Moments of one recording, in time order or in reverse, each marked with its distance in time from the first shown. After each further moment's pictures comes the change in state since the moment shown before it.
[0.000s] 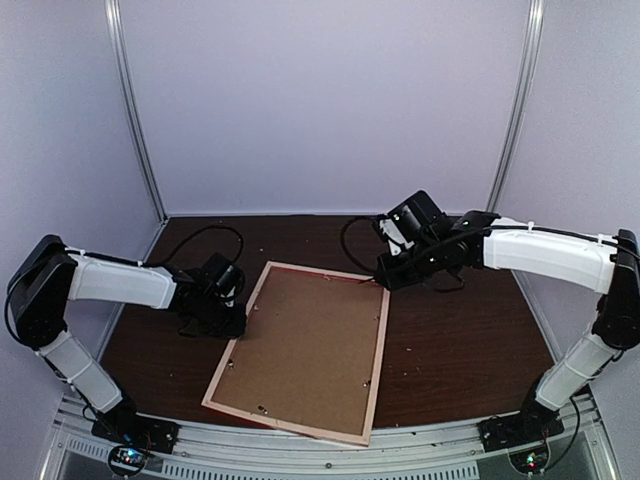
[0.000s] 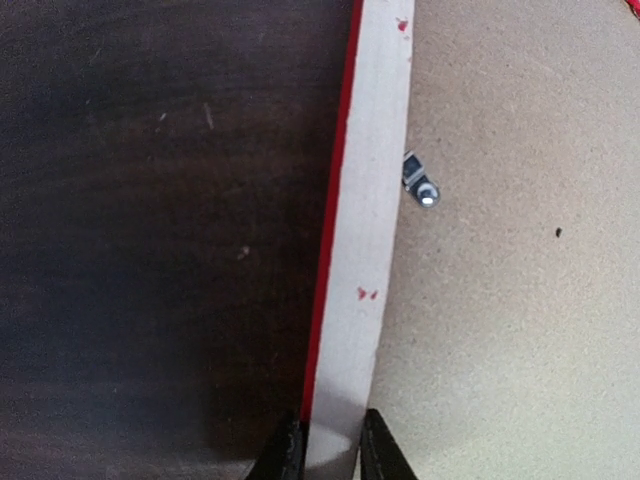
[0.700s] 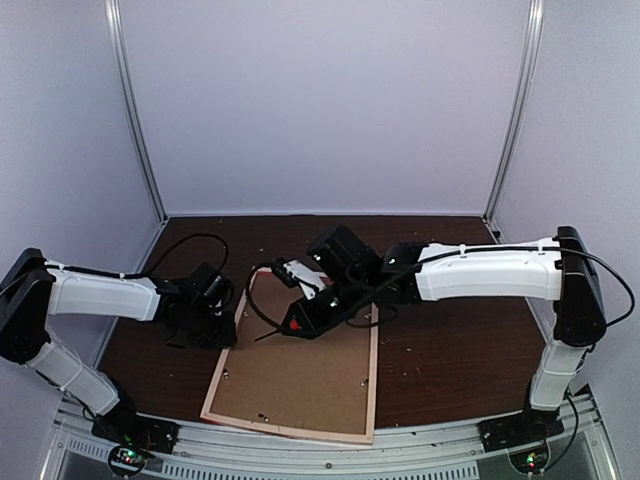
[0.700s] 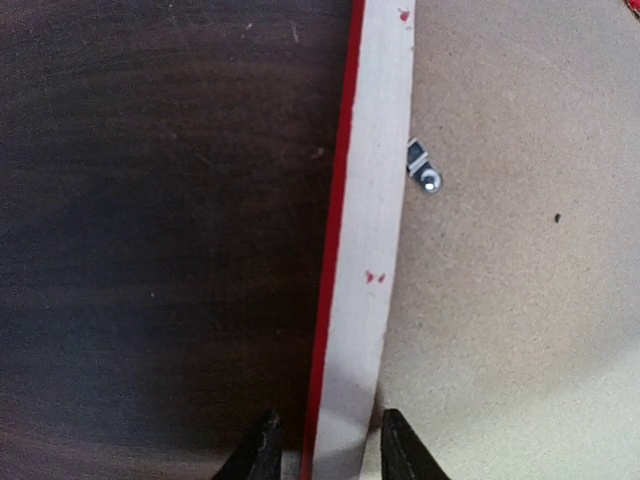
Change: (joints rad) left arm -0.016 -0.139 -0.117 -0.030 -0.018 -0.100; right arm 0.301 0.260 0.177 0.204 -0.372 0.006
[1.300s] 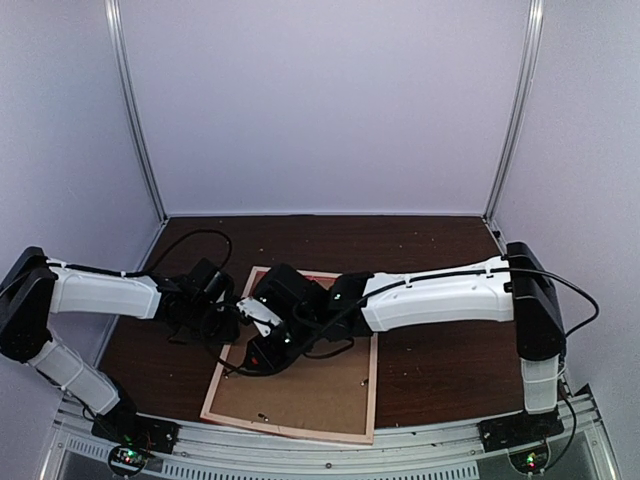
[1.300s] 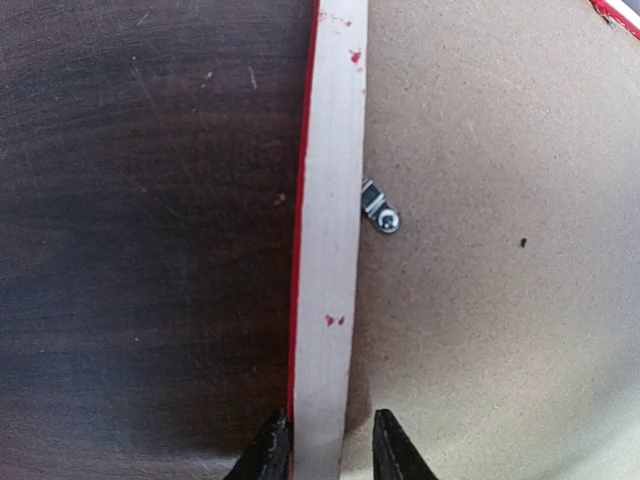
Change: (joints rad) left arm 0.018 0.013 0.010 0.056 0.016 0.069; right arm 0.151 0.237 0.204 -0.008 0.037 0.019
